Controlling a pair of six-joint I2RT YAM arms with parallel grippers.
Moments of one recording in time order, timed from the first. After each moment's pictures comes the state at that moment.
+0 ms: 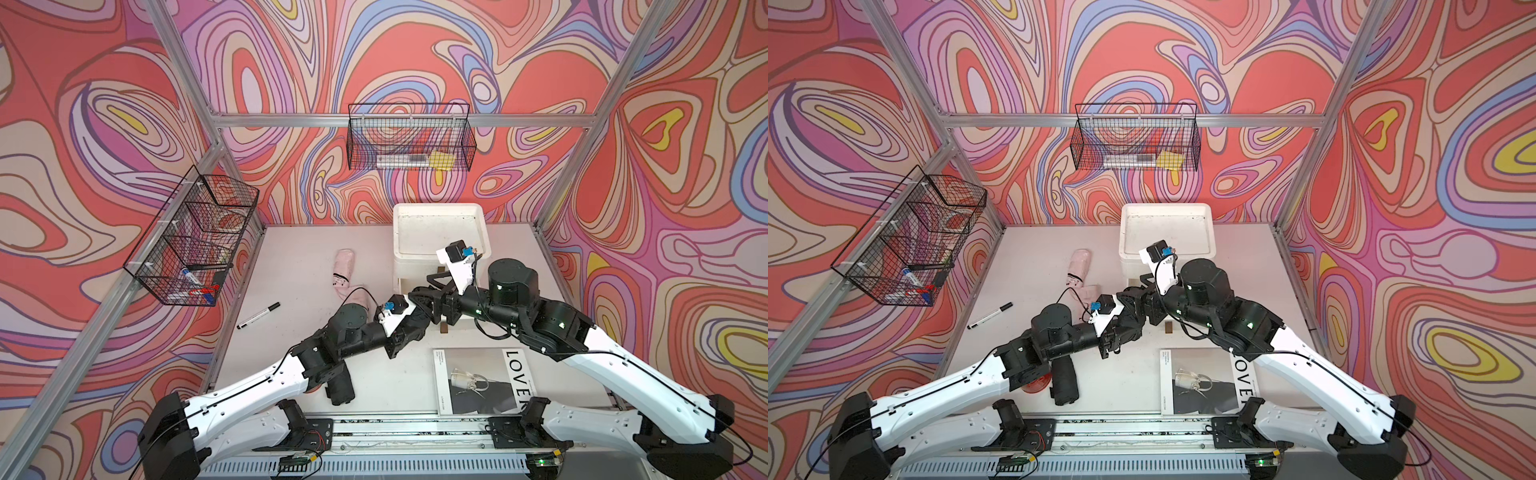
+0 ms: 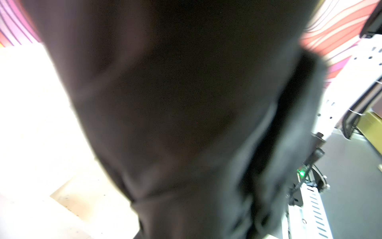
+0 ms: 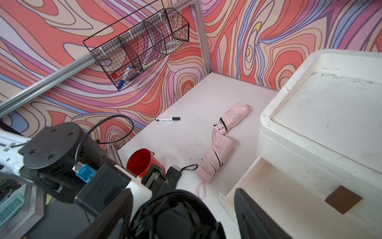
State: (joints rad) left arm -0.90 1.00 0.65 0.16 0.28 0.01; right arm 0.88 1.08 1.26 -0.51 -0.14 0.24
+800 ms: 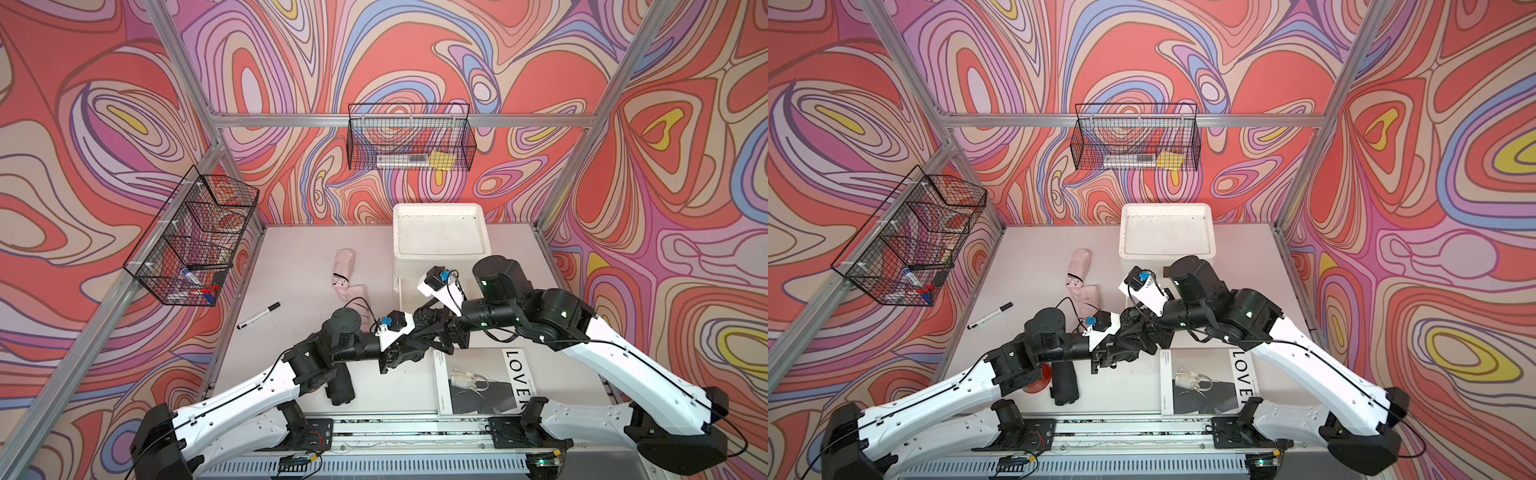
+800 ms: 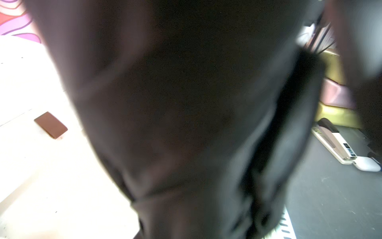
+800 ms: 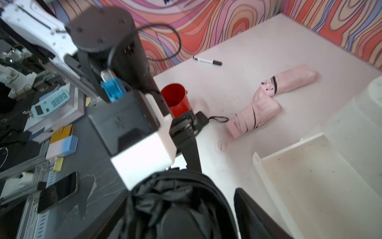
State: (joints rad) left arm -0.90 0.93 0.64 0.08 0.52 0.07; right arm 0.88 1.17 1.41 -0.92 -0.44 -0.06
